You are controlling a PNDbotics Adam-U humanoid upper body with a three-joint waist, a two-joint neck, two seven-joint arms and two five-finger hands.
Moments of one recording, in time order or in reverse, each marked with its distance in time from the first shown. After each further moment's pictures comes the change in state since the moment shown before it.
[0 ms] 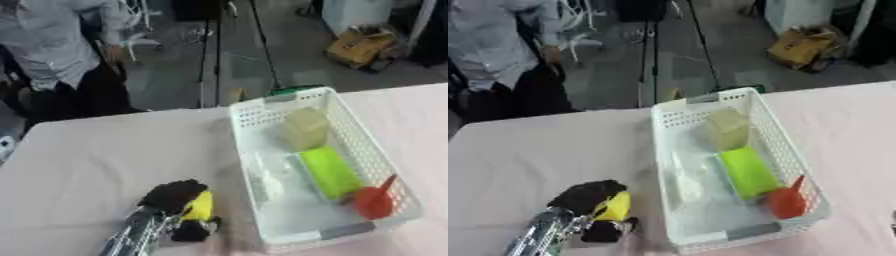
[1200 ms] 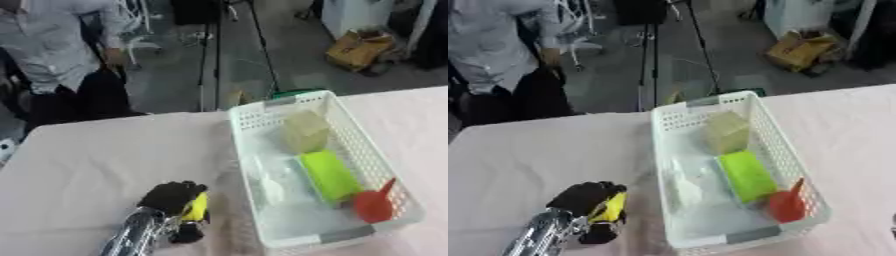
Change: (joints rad) left arm -0.003 0.000 0.000 -0.012 0.004 0.008 0.025; right arm -0.001 0.000 0.000 0.000 0.000 -0.001 -0.001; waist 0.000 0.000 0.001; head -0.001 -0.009
